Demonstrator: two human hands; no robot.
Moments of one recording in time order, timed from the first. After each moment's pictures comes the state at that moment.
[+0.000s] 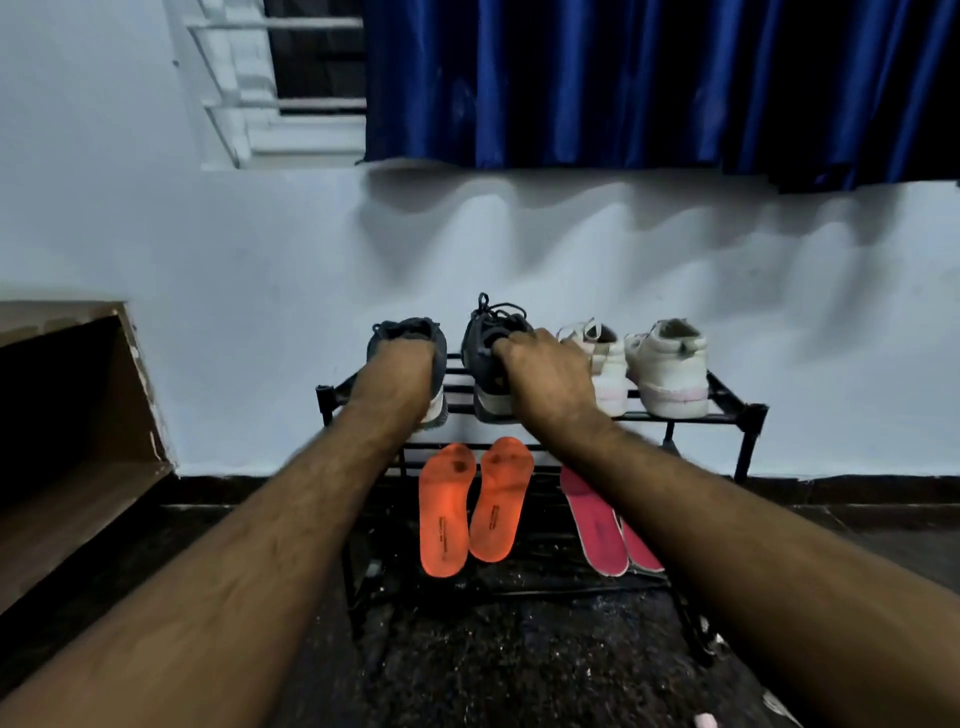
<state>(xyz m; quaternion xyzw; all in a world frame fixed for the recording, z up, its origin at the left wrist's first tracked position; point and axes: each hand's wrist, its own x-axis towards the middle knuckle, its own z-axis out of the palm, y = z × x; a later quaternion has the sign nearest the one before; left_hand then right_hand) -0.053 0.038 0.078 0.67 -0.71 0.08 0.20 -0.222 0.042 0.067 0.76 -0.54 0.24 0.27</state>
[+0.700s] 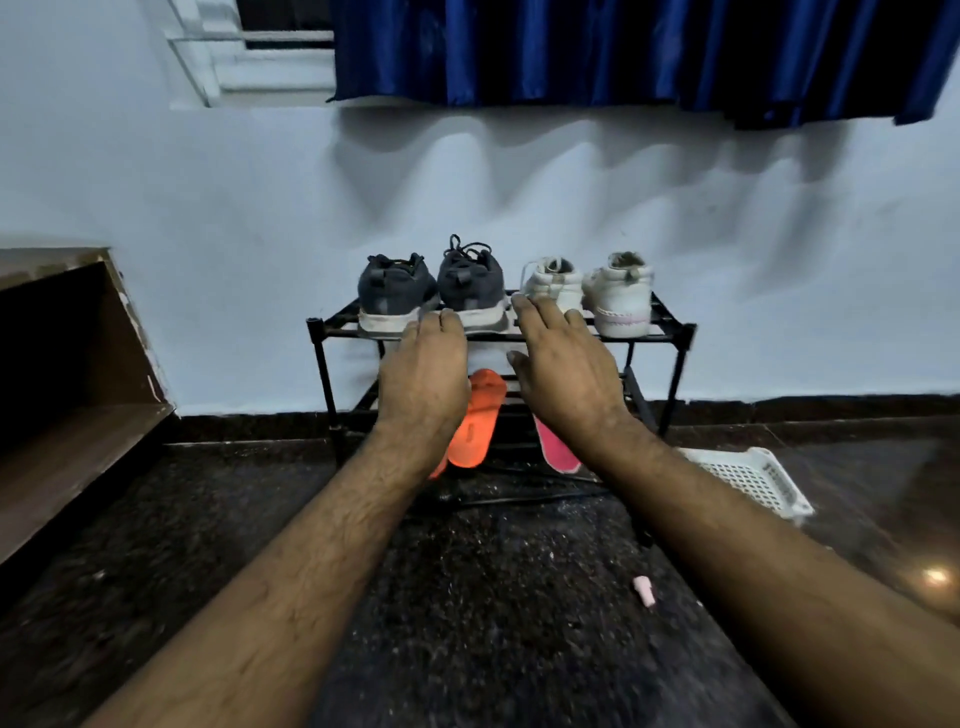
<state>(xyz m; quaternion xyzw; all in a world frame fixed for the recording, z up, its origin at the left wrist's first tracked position) -0.122 0.171 0.047 0.66 -0.70 0.15 0.22 -0.273 0.153 0.032 0.75 -0.56 0.30 0.21</state>
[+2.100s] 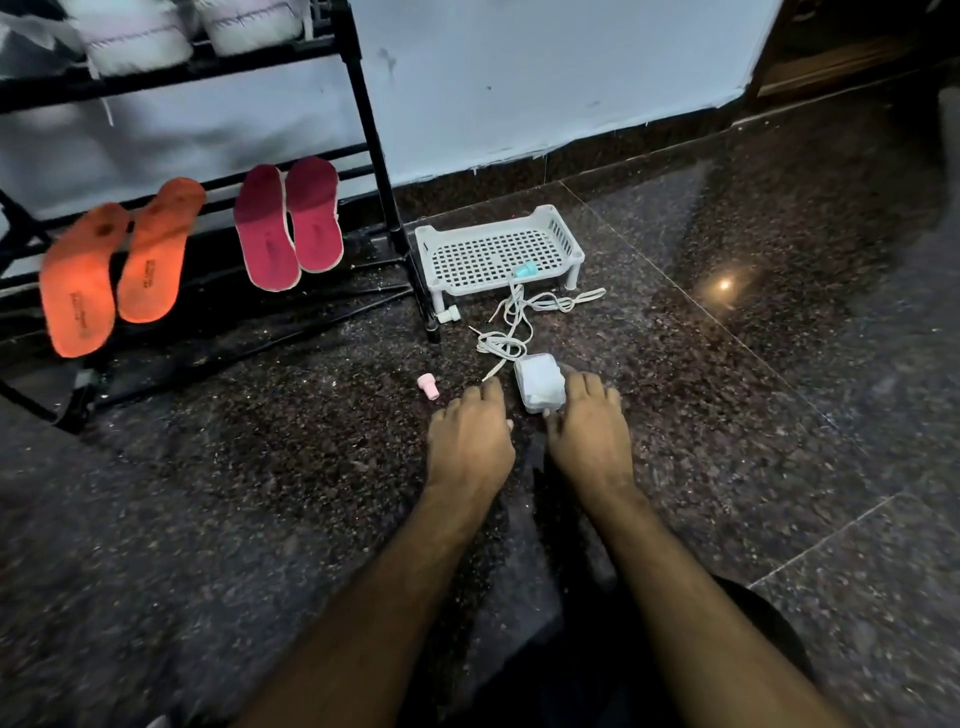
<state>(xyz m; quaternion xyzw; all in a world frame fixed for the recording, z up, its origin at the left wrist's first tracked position) -0.415 0.265 -0.238 0.52 -0.84 -0.08 0.07 -0.543 0.306 -0.263 0.51 -0.84 0.18 -0.05</state>
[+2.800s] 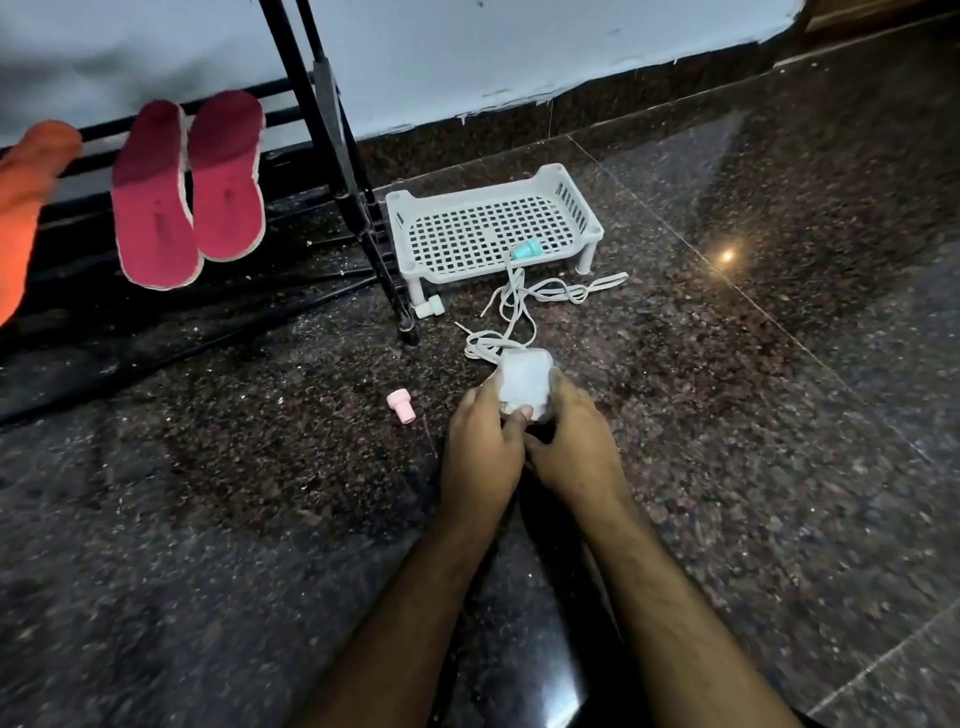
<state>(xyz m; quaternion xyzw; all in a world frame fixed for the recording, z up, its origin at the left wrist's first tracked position) -0.465 0.196 -0.330 0.54 -0.73 -0.33 0.26 -0.561 0.238 -0.322 0.45 -0.82 0.28 -0.22</state>
